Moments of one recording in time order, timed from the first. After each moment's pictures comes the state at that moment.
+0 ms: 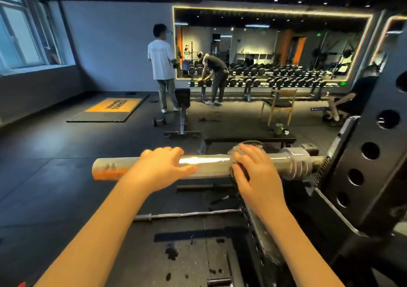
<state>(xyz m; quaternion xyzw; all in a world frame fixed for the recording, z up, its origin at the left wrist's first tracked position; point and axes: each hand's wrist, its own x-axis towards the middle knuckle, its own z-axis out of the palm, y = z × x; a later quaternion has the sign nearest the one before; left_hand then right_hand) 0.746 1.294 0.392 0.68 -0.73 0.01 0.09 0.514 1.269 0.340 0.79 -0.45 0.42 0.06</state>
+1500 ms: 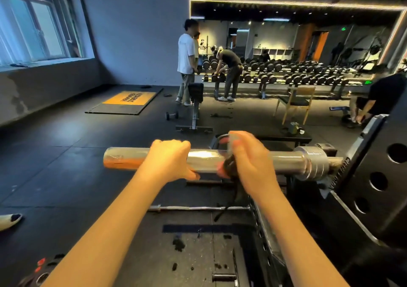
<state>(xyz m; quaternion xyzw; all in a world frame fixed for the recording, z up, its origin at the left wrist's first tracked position) 0.741 1.287 0.386 0.70 -0.70 0.14 0.04 0.549 1.260 0.358 0.77 -0.37 0.51 -0.12</state>
